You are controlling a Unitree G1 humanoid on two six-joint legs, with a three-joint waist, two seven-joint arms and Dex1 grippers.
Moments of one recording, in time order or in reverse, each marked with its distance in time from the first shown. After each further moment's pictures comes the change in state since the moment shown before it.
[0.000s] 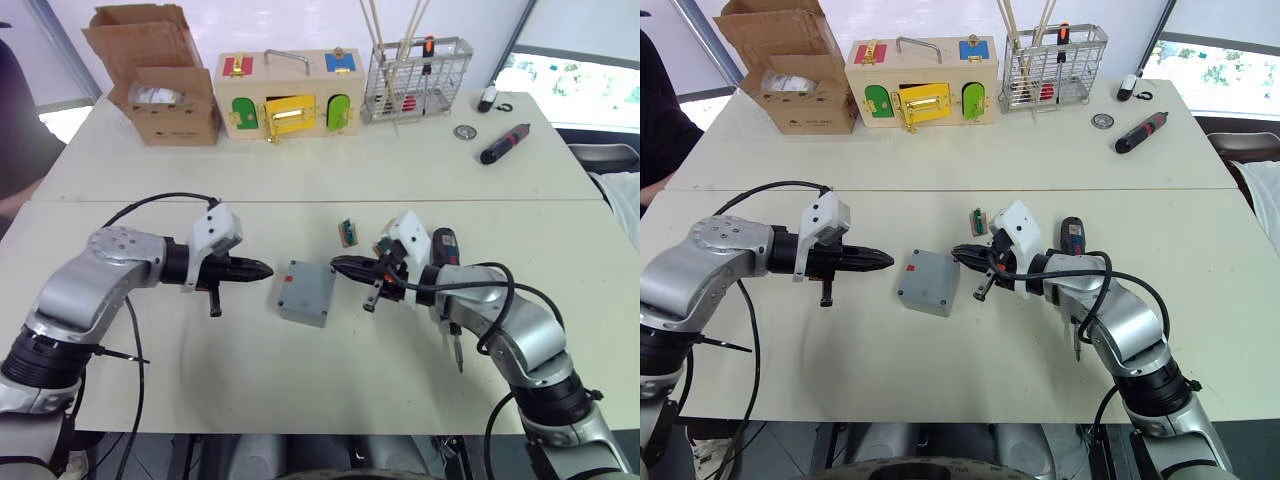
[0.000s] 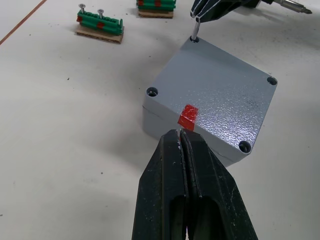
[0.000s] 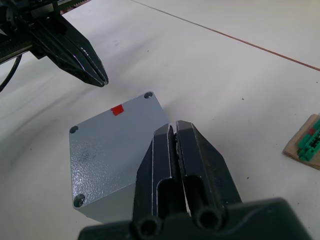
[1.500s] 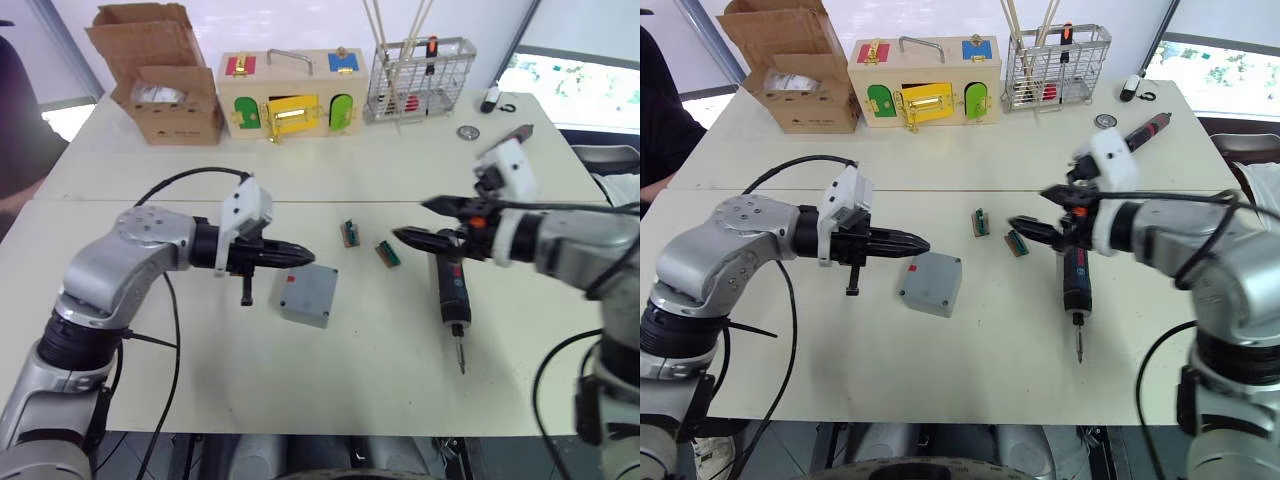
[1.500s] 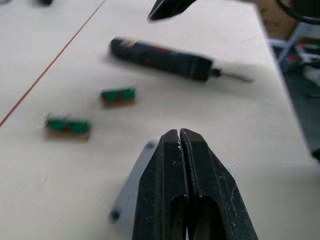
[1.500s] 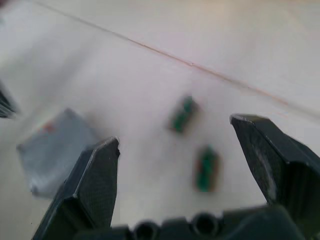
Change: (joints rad) left arm -0.141 -0.166 -0.015 -0.104 -0.109 0.058 0.000; right arm -0.252 -0.323 -0.436 -0.077 0.328 0.801 -0.056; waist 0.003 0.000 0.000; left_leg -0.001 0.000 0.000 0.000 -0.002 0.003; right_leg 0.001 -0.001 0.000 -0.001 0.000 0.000
